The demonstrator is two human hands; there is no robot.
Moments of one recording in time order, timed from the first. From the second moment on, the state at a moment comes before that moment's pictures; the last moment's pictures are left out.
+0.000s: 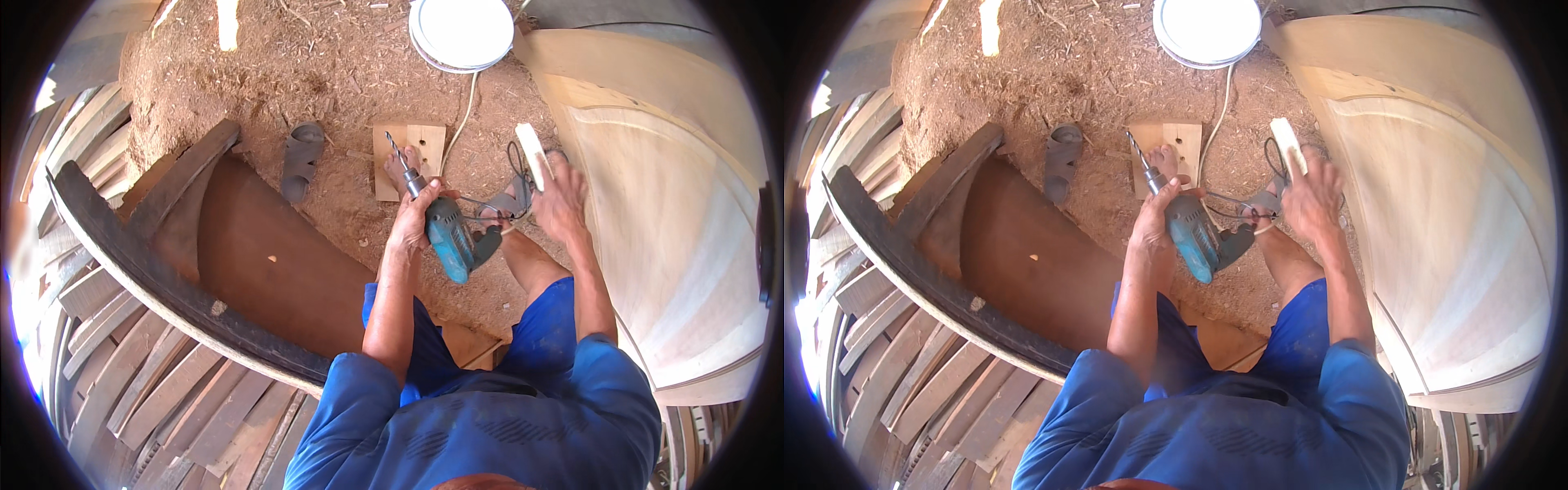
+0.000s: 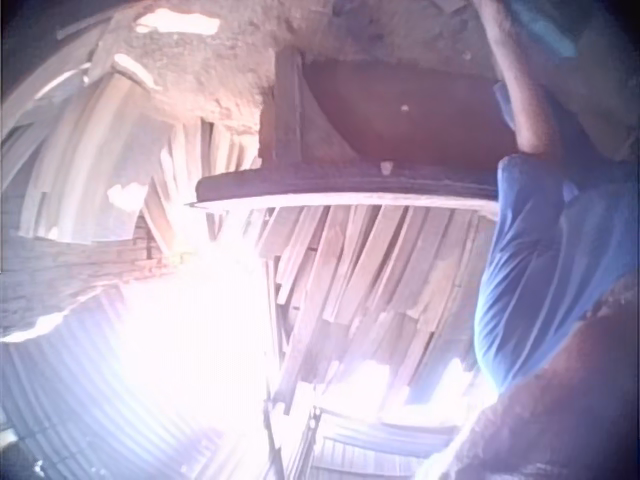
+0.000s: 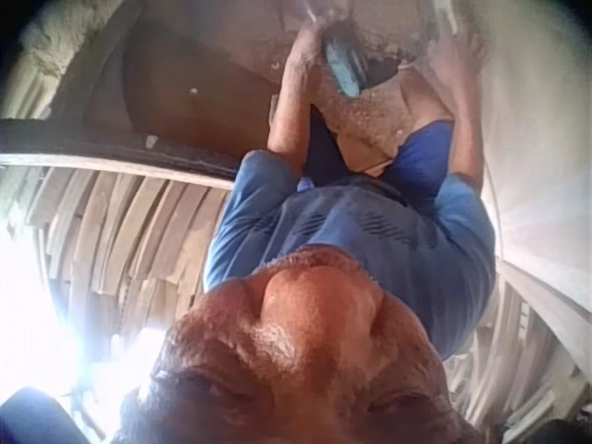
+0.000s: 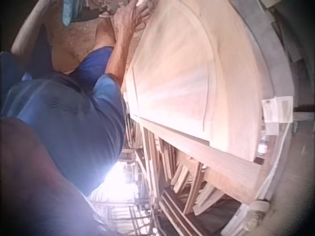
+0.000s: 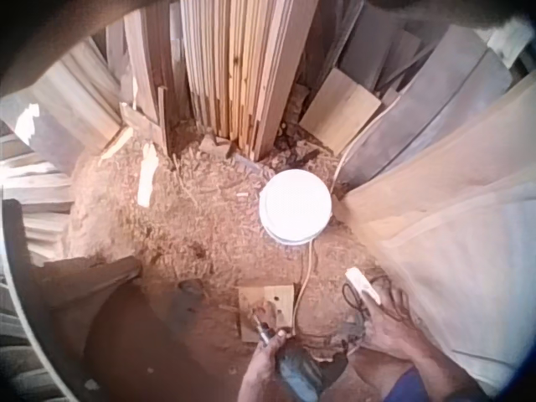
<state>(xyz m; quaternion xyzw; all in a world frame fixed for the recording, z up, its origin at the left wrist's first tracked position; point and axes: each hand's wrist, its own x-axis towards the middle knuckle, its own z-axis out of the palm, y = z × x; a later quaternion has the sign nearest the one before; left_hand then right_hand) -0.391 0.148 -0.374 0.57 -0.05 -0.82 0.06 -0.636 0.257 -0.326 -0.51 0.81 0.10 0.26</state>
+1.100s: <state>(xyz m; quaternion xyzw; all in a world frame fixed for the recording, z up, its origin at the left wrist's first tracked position) -0.399 0.185 -0.432 0.55 0.17 -0.81 0.09 -0.509 0.273 -0.319 -0.32 0.79 -0.15 0.51</state>
